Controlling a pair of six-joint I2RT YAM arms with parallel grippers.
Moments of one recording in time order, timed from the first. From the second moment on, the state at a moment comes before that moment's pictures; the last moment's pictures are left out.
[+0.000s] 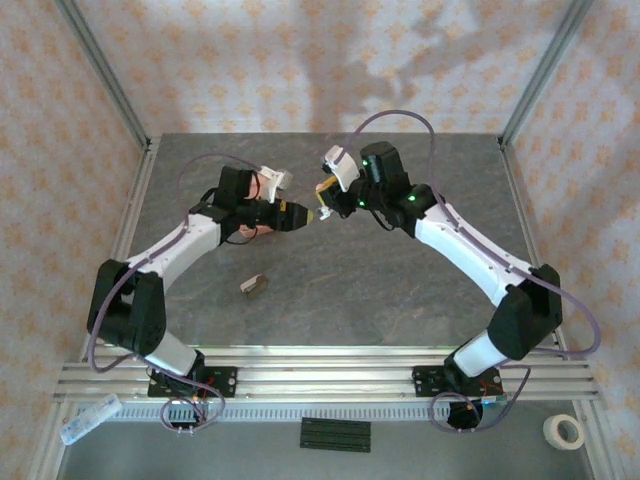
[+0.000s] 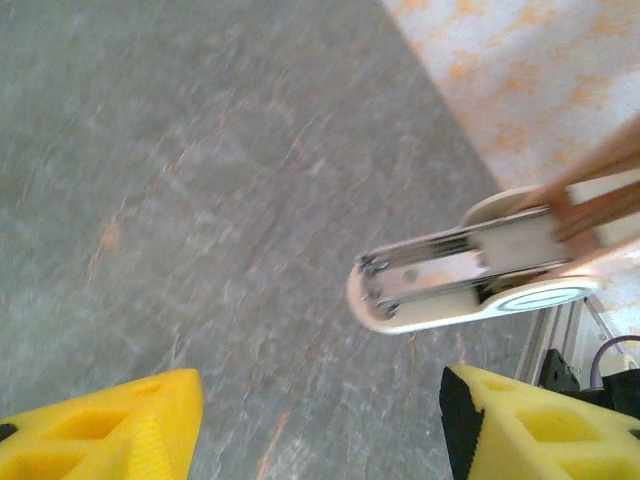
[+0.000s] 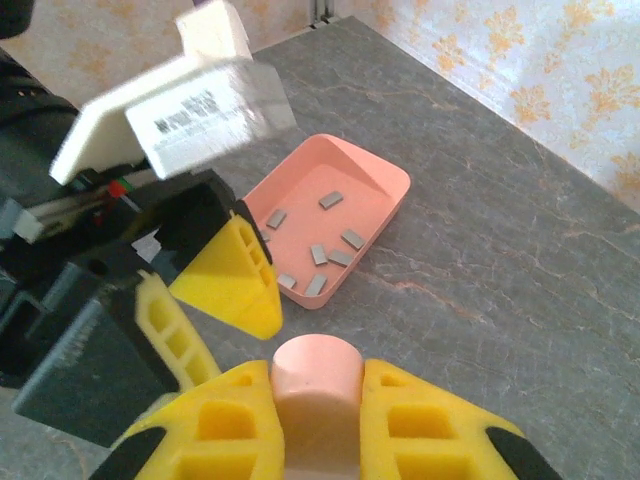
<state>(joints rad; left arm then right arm) -0.28 1.51 1.05 -0.18 0.75 -0.23 0.60 1.51 1.37 -0.39 -0.32 -0.20</state>
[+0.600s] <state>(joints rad) -0.28 1.38 0.99 0.00 1.01 0.12 0.57 1.45 1.43 -0.62 -0.63 -0.40</state>
